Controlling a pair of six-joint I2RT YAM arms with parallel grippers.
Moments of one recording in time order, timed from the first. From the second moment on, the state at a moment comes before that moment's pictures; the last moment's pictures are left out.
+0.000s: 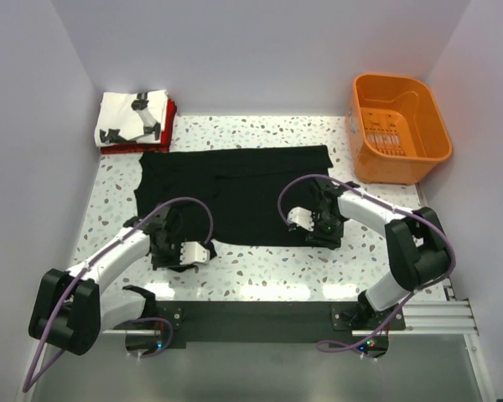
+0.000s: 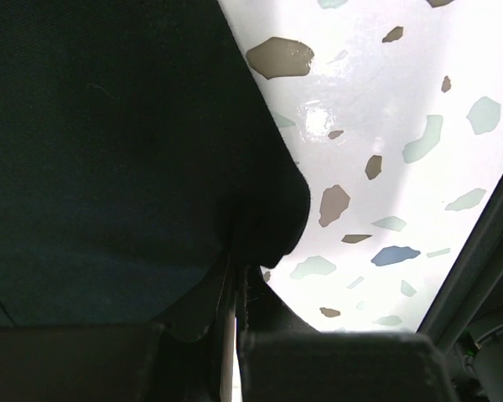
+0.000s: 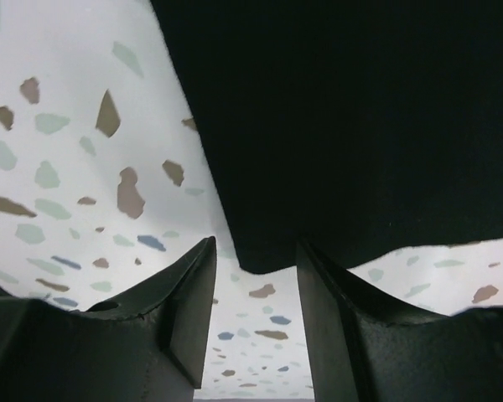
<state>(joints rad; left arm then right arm) -0.31 1.15 0.54 -0.87 0.18 1.21 0.42 1.58 0.92 -0.89 -0.05 -0.95</state>
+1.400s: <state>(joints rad) -0.02 1.36 1.24 -1.18 0.33 1.16 0.33 1.63 1.20 -1.15 -0.05 -1.00</state>
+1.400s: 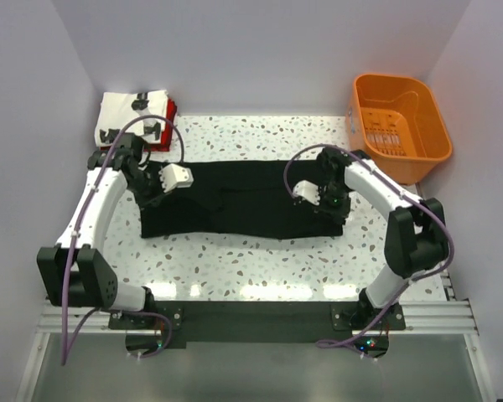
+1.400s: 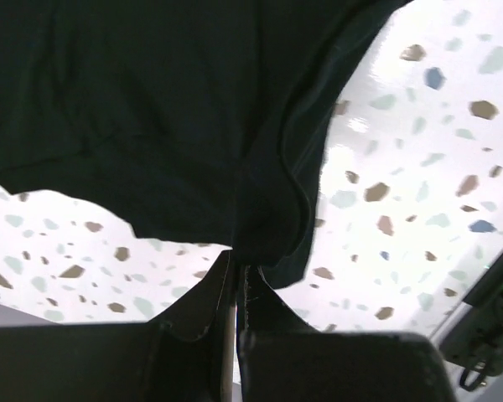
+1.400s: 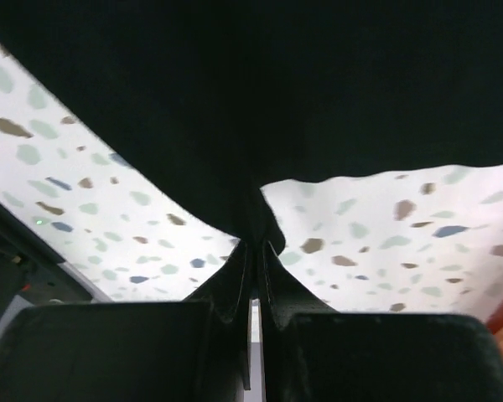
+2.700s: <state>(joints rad) 0.05 1.94 1.66 -1.03 0.32 1.16 0.26 2.17 1.86 -1.21 0.04 -1.13</state>
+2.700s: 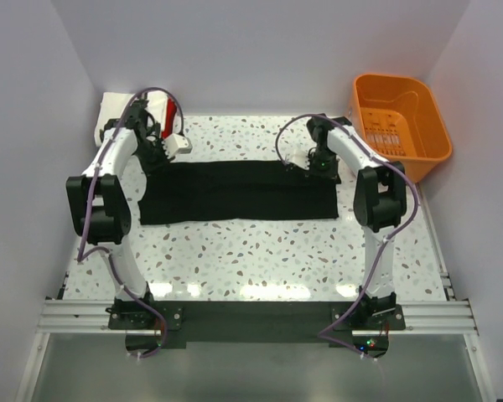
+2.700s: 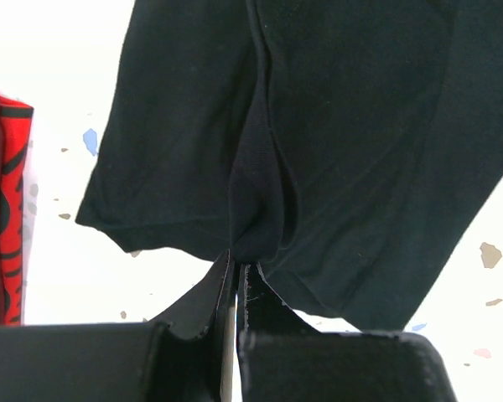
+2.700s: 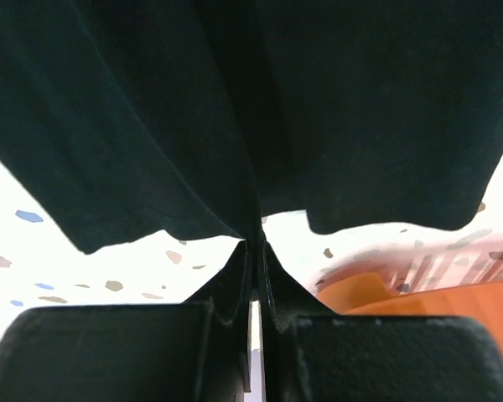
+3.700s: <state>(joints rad) 0.36 1.85 1.42 -1.06 0.45 0.88 0.13 2.06 1.77 -1.31 -0.11 -0.57</state>
